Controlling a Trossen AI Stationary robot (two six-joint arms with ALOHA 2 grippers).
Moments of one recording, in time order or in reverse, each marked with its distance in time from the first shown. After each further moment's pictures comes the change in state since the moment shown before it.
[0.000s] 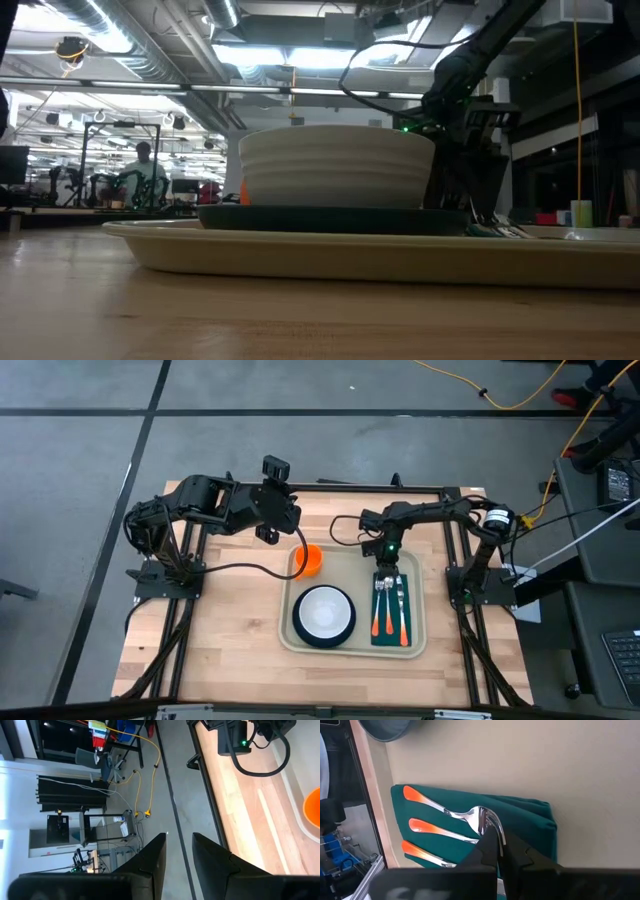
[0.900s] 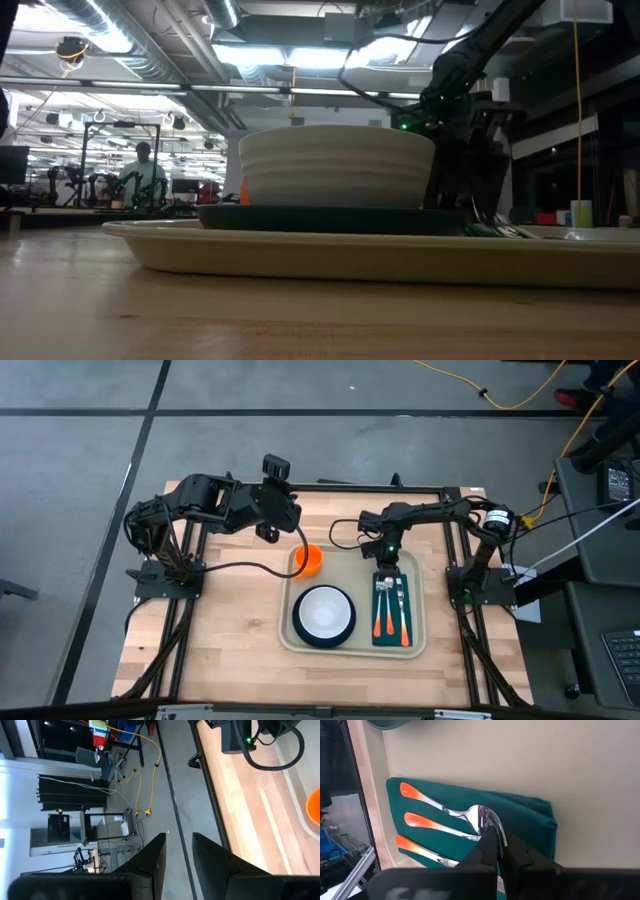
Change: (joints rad) left arm 0.008 0.000 0.000 0.003 0.000 0.008; right arm 0.017 0.000 0.014 -0.027 0.030 -0.054
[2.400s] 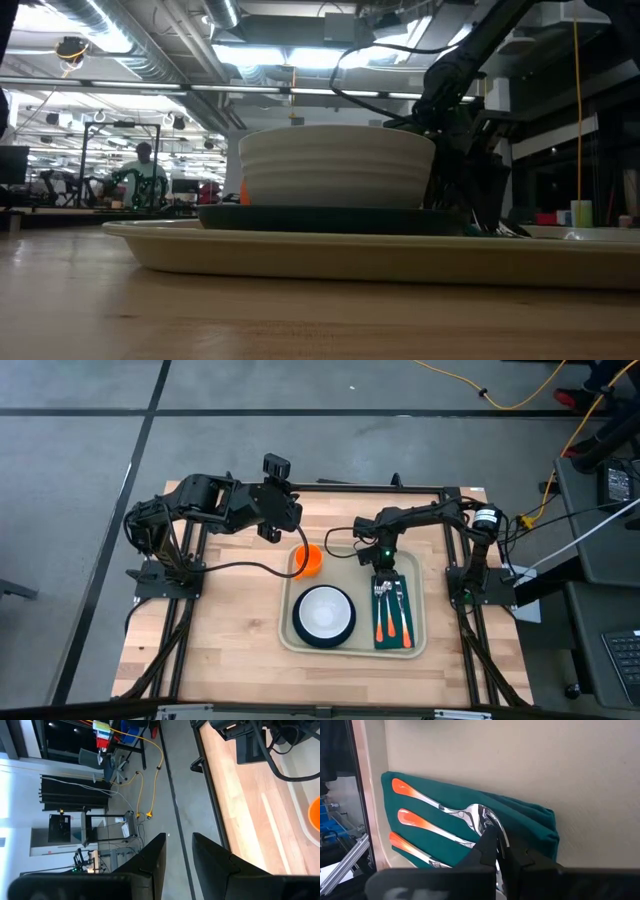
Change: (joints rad) left arm 0.000 0.000 0.000 0.029 0.000 -0.001; right arm 0.039 0.085 0.025 0.013 -0.019 -0.098
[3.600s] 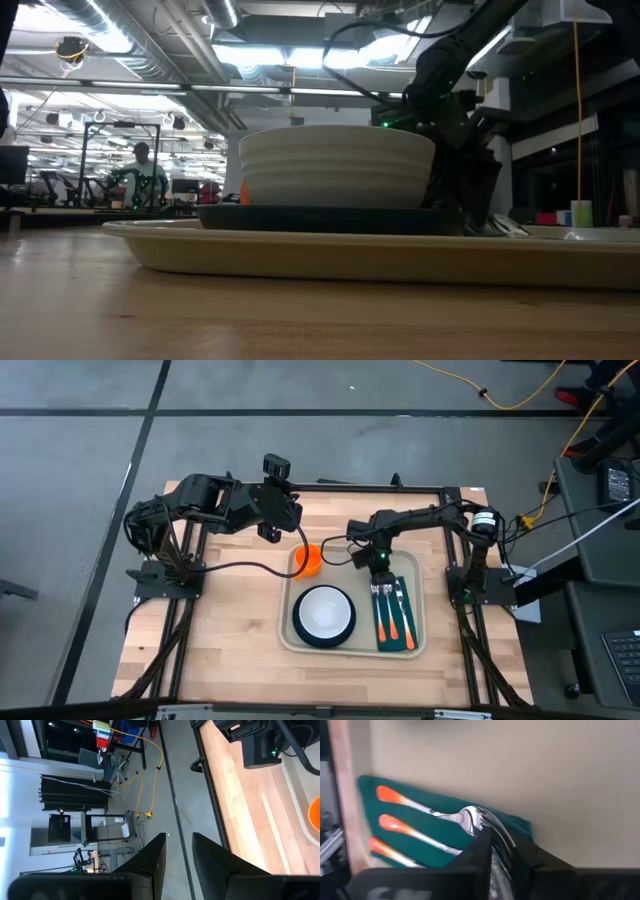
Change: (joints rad) left arm 0.000 0.000 0.000 0.000 0.000 -0.001; right arm 0.067 0.004 0.075 -0.016 0.068 -0.009
